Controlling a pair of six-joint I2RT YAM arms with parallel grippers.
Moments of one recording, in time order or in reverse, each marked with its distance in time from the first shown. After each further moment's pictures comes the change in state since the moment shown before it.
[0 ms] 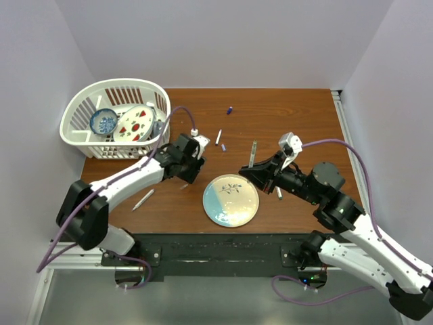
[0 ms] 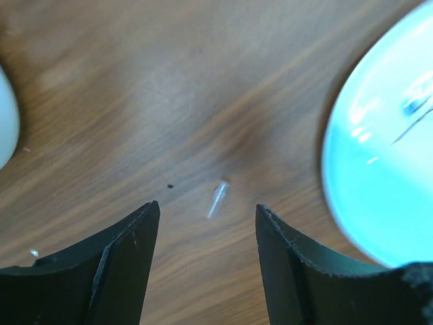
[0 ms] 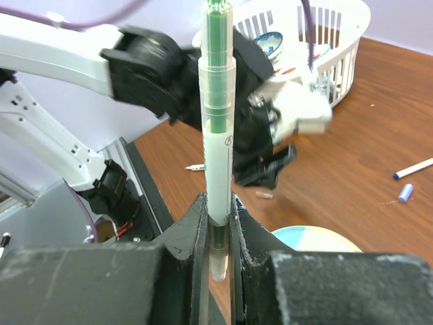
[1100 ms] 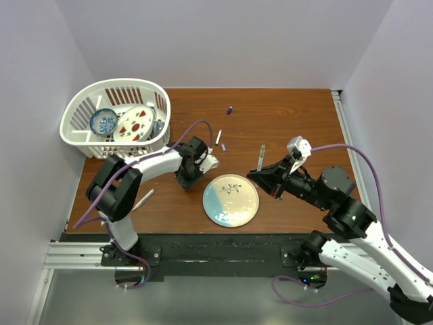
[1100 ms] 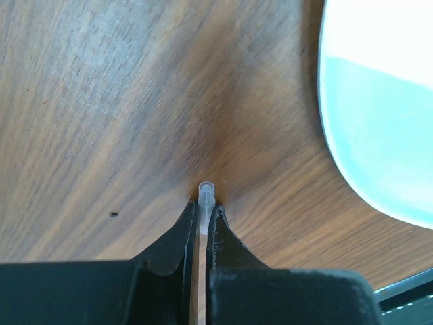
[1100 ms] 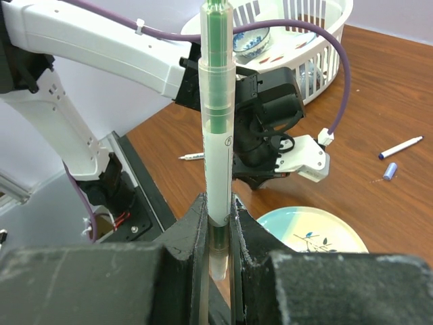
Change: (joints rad) left arm 0.022 0.326 0.099 -0.172 0.198 0.318; right arm 0.000 -0.079 0.040 -0.159 0.041 -0.009
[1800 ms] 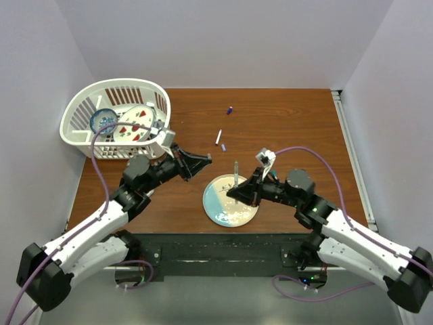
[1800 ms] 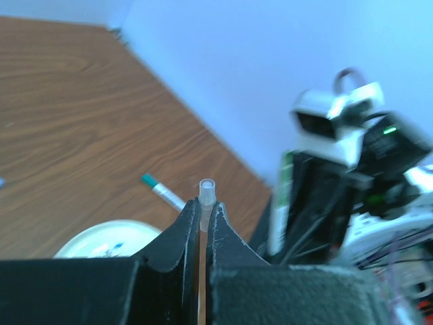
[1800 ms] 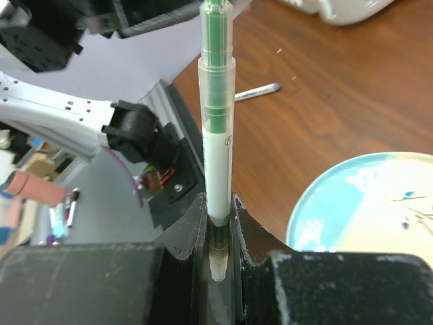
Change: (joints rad) left arm 0.008 -0.875 -0.530 1.106 0.322 -0.868; right arm 0.009 0.172 -0.315 0.385 -0.206 0.249
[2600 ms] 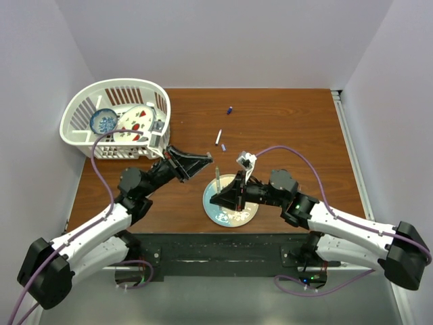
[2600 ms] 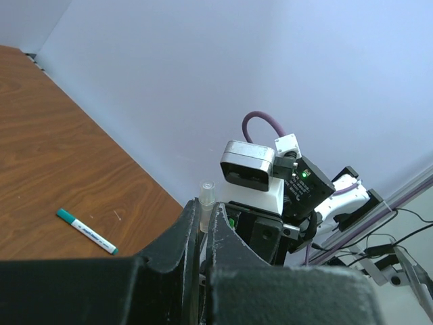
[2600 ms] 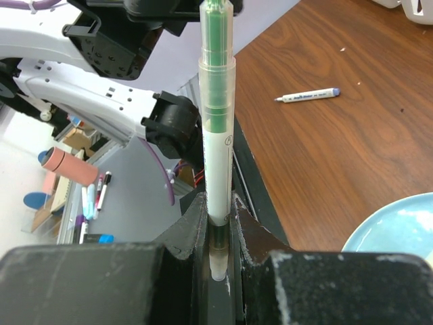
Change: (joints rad) left arm -0.001 0.011 -0.122 0.435 0.042 -0.336; right arm 0.149 0.198 0.029 0.223 -0.005 0.041
